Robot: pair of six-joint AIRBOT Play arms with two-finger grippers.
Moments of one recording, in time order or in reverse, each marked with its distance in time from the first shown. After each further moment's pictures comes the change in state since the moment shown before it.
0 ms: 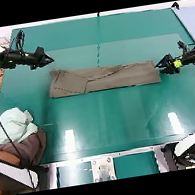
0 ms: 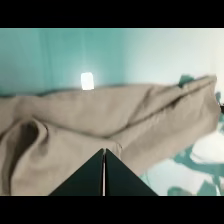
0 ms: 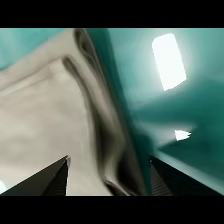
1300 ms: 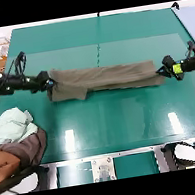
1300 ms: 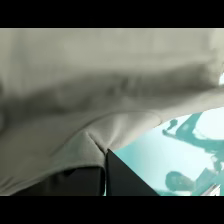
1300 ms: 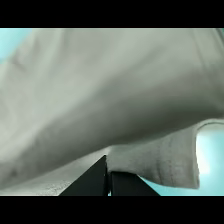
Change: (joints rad) left arm -0.047 0.489 -0.610 0.040 0.100 -0.028; right arm 0.161 0.675 -0.597 -0.078 -0.321 0.372
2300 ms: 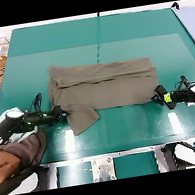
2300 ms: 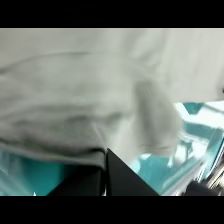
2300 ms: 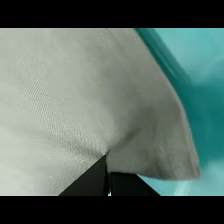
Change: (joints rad) left arm 0.003 0.124 -0.643 -0.263 0.149 0.248; right arm -0.041 0.190 -0.552 0.005 -0.234 -0.002
